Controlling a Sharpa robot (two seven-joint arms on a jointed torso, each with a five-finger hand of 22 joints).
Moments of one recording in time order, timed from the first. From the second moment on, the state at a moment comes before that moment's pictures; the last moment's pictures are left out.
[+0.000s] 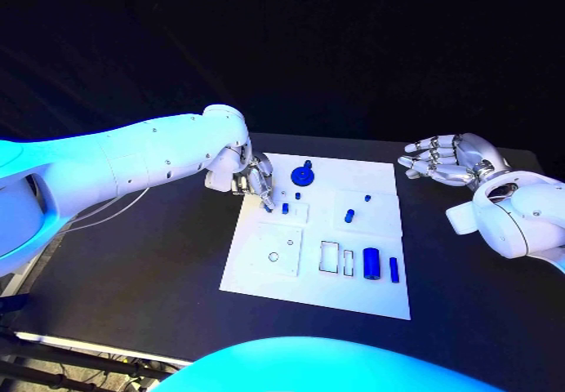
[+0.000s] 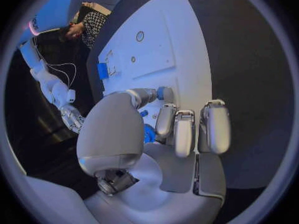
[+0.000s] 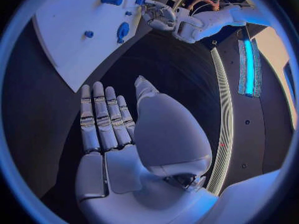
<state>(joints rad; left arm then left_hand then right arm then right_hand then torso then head) 1.32 -0.65 -0.08 1.16 -0.97 0.60 -0.49 1.22 -0.22 0.70 0.26 0.29 0.88 0.07 0.69 0.87 1.37 -0.01 1.39 1.20 1.47 -0.06 1.56 1.31 0.05 1.43 0.05 1.42 1.30 1.32 -0.90 -0.18 1.57 -0.58 -0.55 0.03 1.45 -0.07 0.08 0.28 0.21 0.70 0.19 0.31 0.25 0.88 0.21 0.39 0.07 1.00 0.16 0.15 0.31 0.17 0.85 0.27 0.06 0.29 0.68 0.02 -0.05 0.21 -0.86</state>
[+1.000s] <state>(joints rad) 1.32 -0.64 -0.08 1.16 -0.97 0.57 -0.53 1.20 -0.22 0.70 0.26 0.31 0.89 0.07 0.69 0.87 1.39 -0.01 1.39 1.21 1.47 -0.06 1.56 1.31 0.05 1.43 0.05 1.42 1.31 1.32 -0.90 -0.18 1.57 -0.58 -0.55 0.03 1.45 -0.07 0.08 0.28 0.21 0.70 0.19 0.31 0.25 0.88 0.21 0.39 0.07 1.00 0.16 0.15 0.31 0.17 0.85 0.27 0.06 0.29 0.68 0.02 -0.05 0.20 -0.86</state>
